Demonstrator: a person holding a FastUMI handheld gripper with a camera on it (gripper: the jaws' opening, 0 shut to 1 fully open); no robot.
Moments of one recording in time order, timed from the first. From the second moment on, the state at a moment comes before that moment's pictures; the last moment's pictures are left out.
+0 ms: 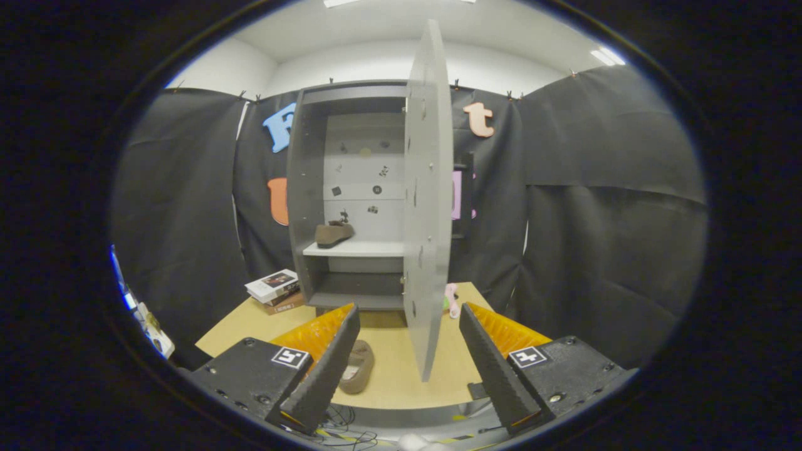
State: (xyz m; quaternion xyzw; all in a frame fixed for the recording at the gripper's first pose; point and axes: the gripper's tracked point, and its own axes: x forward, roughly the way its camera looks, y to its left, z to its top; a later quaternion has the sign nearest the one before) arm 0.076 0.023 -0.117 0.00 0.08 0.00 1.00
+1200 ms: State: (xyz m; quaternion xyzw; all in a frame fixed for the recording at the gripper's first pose) arm 0.296 0.172 -0.452 0.09 0.33 0.06 0.94
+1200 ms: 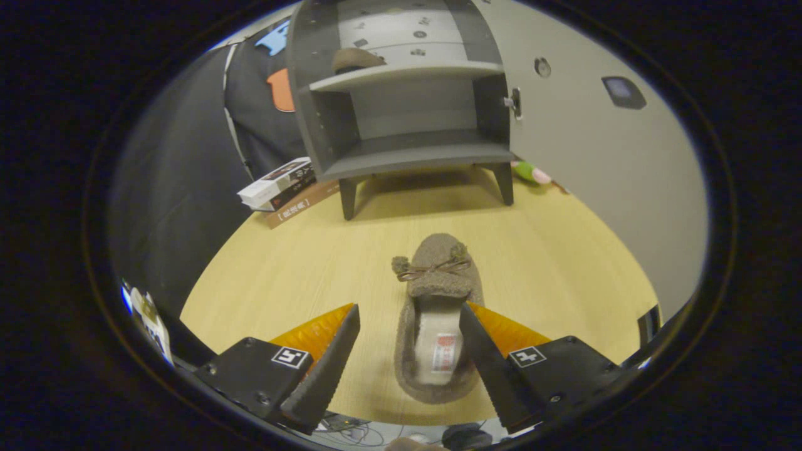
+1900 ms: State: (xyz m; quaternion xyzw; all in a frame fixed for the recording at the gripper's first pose) arm 0.355 0.177 -0.492 0.09 0.39 0.07 0.92
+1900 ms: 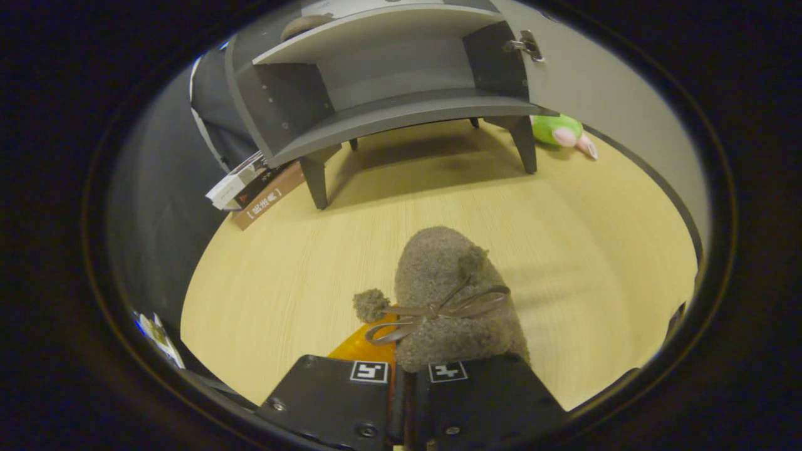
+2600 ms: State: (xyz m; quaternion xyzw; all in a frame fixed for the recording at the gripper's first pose) arm 0.330 0.168 -0.355 0.05 0.28 0.07 0.96
